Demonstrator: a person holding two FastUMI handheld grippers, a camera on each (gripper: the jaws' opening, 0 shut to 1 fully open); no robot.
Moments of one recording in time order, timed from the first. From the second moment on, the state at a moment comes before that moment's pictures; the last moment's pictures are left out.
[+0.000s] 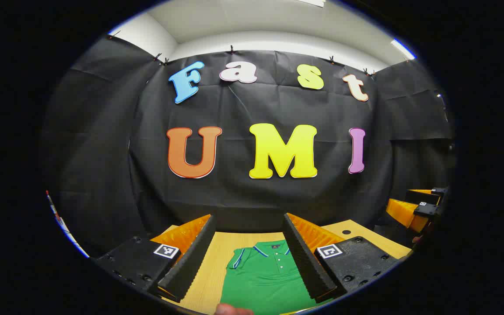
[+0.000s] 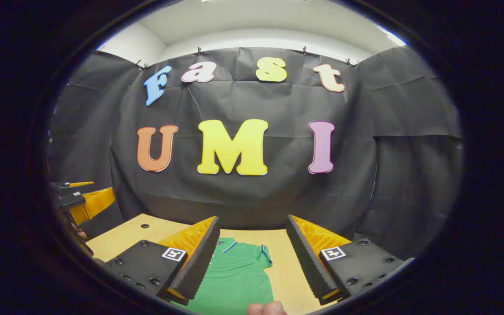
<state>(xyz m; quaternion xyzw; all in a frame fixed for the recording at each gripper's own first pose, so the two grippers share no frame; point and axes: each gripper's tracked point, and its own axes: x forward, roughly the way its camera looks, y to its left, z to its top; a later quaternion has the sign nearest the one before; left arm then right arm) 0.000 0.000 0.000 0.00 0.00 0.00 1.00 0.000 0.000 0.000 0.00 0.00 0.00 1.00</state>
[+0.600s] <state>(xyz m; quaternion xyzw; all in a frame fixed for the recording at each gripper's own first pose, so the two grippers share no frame) 0.019 0.010 -0.013 0.00 0.02 0.01 1.00 0.035 0.010 -0.007 -0.01 0.02 0.01 1.00</state>
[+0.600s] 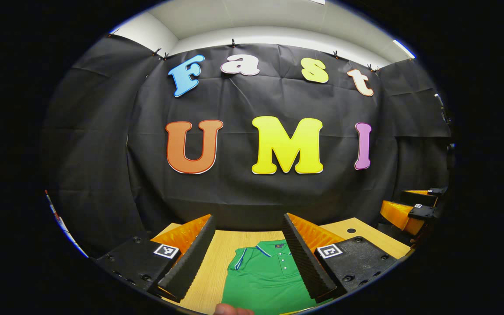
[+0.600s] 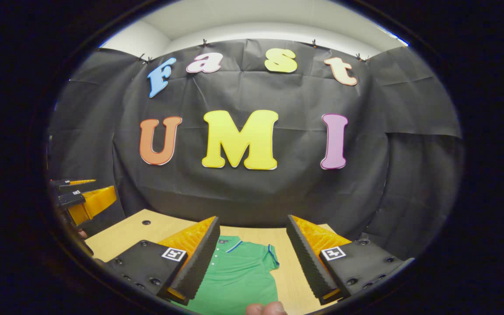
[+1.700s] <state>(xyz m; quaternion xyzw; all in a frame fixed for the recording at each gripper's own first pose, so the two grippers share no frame) 0.011 0.053 -0.023 0.00 0.06 0.09 0.99 0.241 -0.033 -0.136 -0.06 0.18 0.03 0.98</state>
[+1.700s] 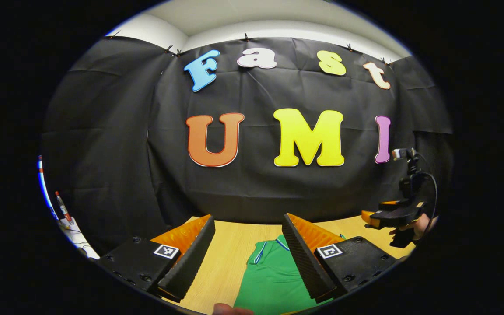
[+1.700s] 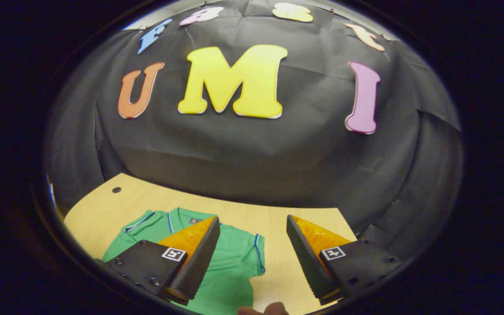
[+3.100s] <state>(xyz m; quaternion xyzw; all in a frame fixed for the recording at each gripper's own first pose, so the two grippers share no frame) 0.000 0.039 -0.085 0.01 0.14 0.14 0.98 0.381 -0.075 -0.338 0.00 0.35 0.02 0.94</state>
